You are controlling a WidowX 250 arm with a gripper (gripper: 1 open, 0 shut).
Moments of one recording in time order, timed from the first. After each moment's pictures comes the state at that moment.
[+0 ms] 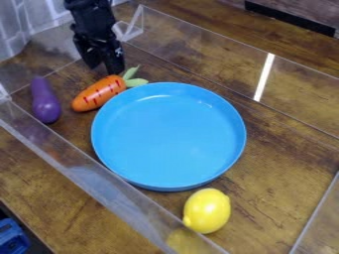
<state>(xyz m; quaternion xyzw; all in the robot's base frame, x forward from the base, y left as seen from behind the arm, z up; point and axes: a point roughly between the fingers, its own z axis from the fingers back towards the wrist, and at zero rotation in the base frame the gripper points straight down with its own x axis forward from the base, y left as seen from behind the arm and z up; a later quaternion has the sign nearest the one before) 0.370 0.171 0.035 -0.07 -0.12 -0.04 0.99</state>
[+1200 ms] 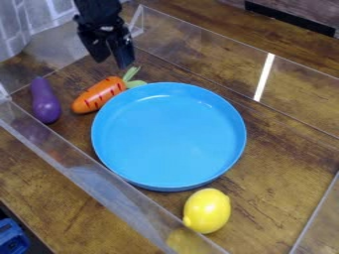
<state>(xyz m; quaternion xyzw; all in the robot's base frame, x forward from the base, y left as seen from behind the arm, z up) 0.363 0.140 0.069 -0.10 -0.14 -0.03 0.98</state>
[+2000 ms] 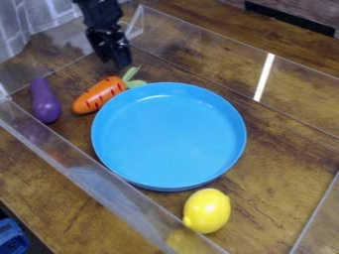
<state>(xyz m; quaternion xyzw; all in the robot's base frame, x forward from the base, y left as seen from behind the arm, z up) 0.380 0.179 0.035 -0.13 -0.13 -0.11 0.98</state>
